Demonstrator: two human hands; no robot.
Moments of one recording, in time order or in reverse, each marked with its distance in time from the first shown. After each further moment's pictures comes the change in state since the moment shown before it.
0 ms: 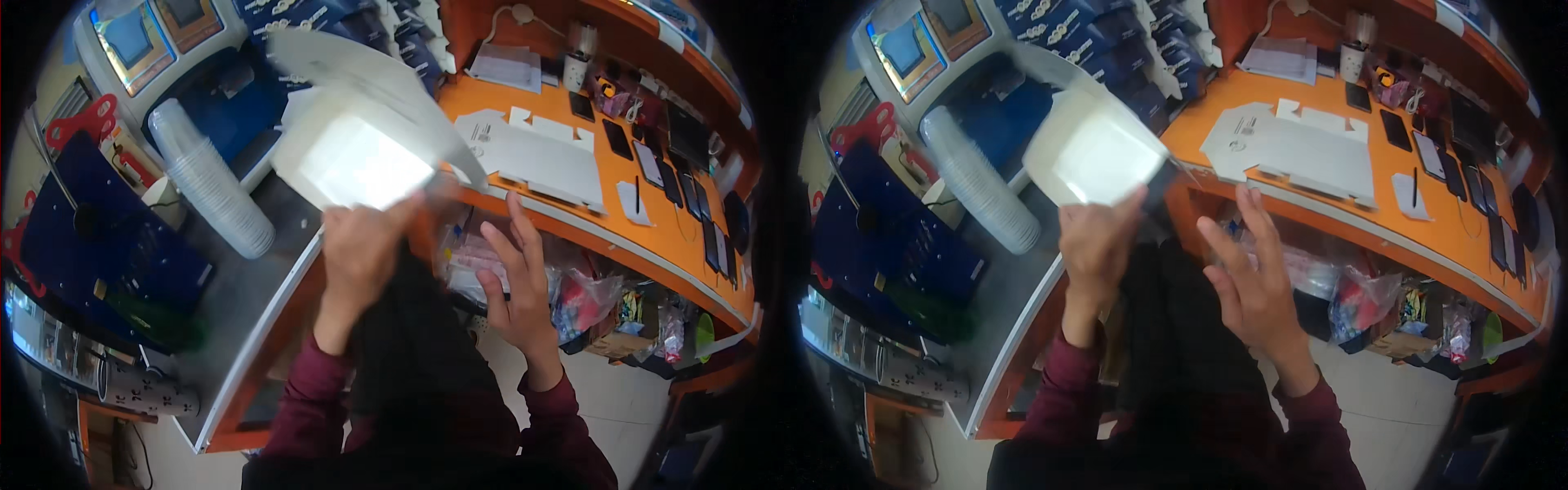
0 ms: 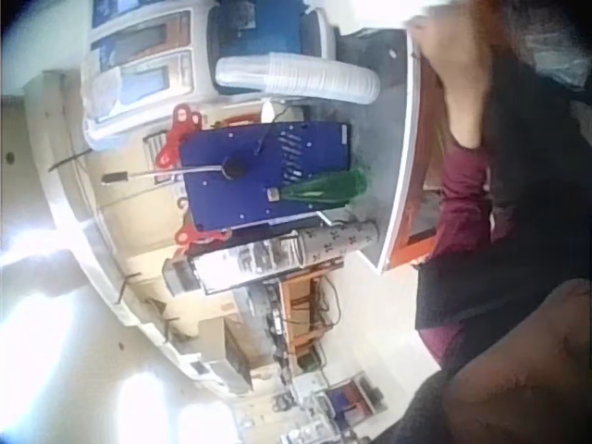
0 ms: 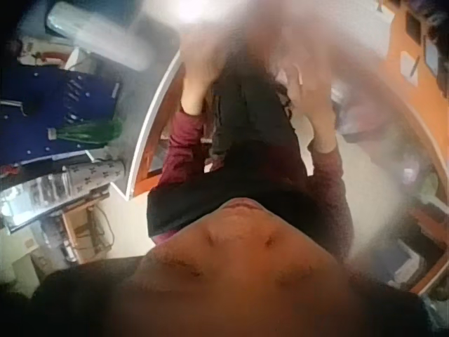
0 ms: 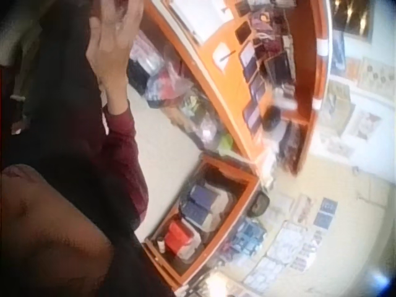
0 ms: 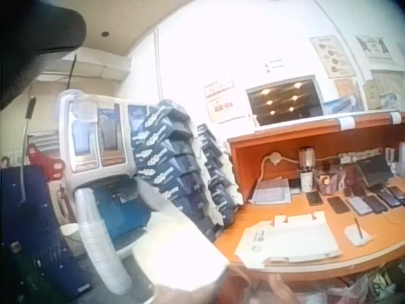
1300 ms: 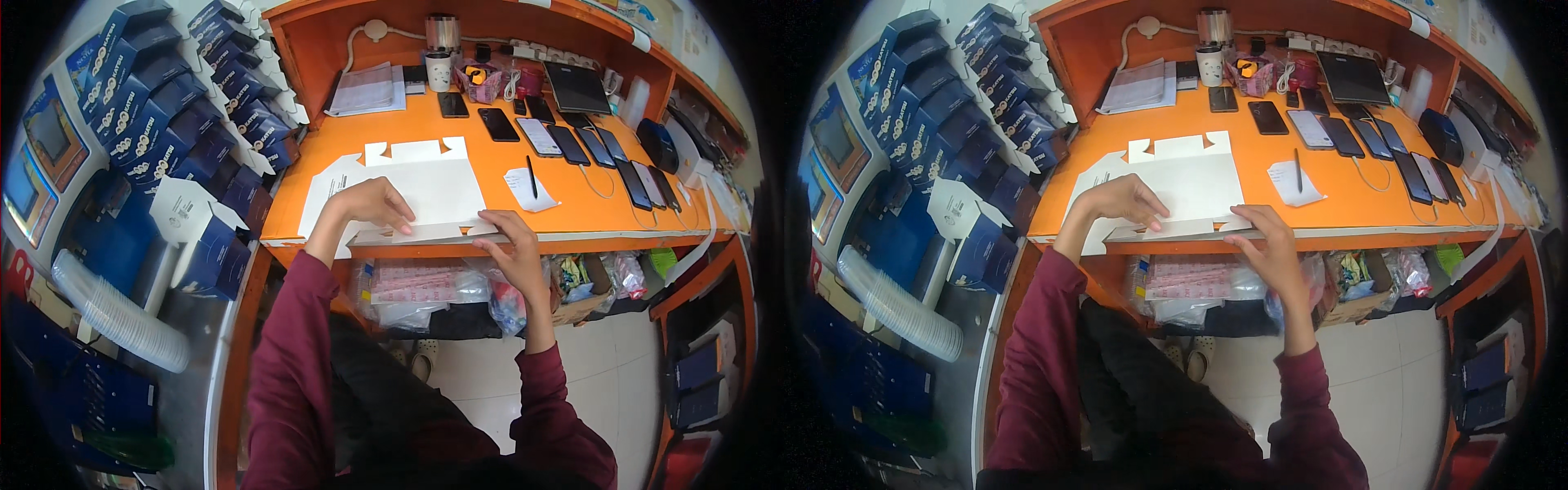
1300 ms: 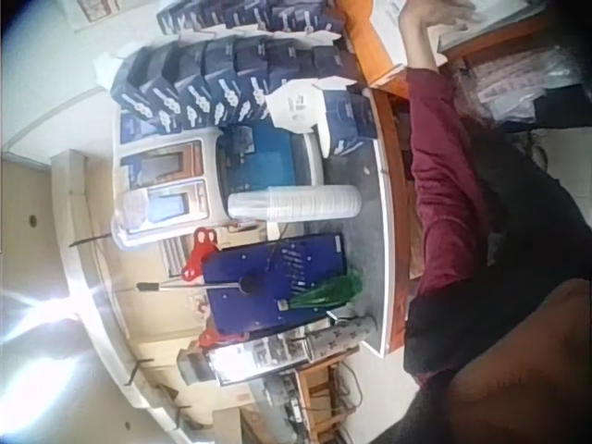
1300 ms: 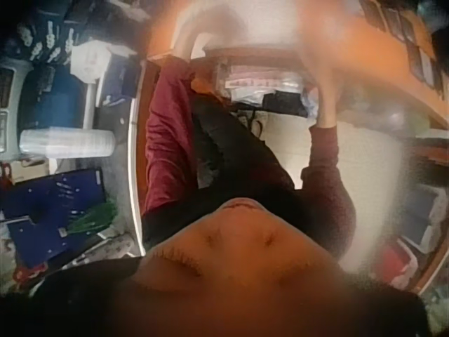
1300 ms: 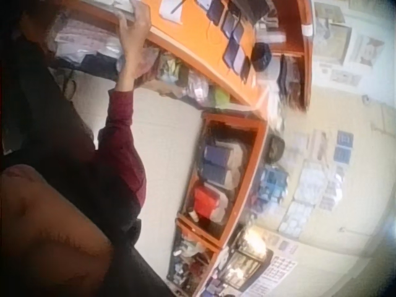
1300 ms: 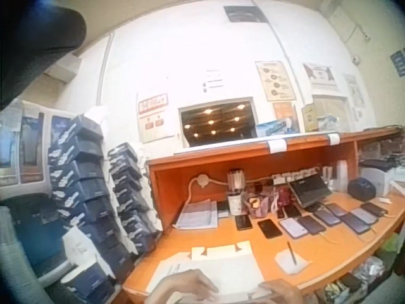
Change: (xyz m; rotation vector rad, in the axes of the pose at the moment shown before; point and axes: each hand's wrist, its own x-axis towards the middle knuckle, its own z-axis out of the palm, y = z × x) left_hand 0.136 0.017 0.263 -0.903 -1.364 -0.121; right_hand -0.034 0.168 -0.121 -0.214 0.130 0.390
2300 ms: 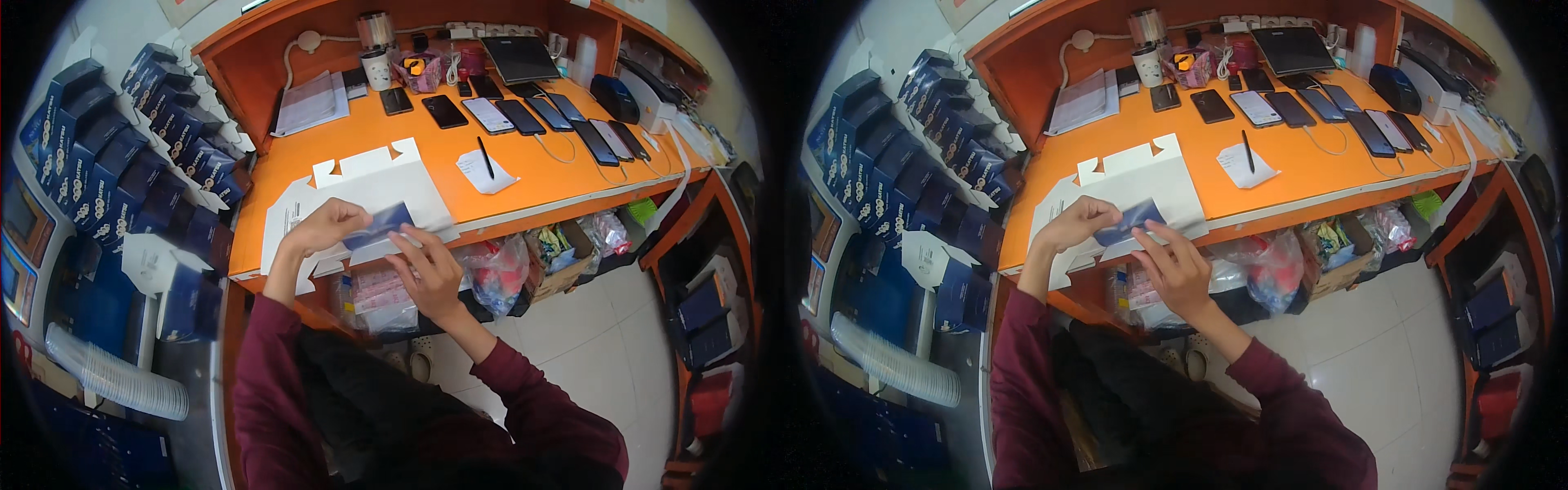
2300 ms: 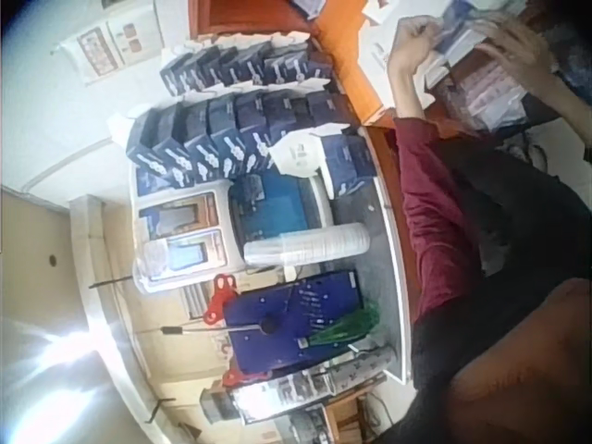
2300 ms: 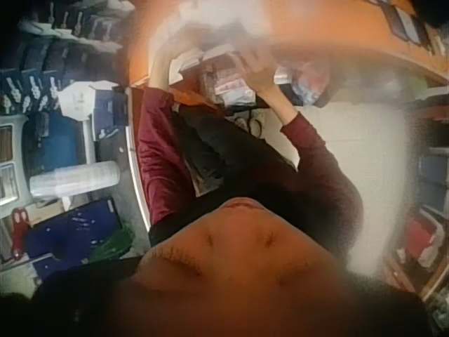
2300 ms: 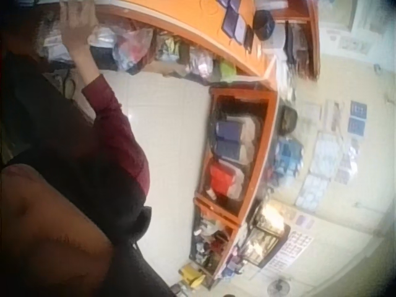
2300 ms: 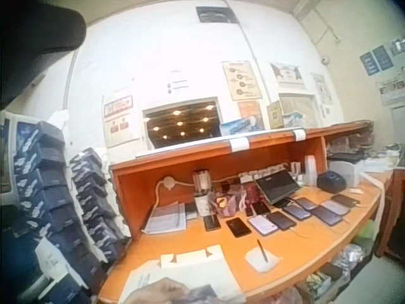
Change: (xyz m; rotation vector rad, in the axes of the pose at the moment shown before) left_hand -0.001 -0.010 0.020 -0.341 0.039 0.150; right_hand -0.025 -0.042 0.092 -0.212 0.487 -0.155
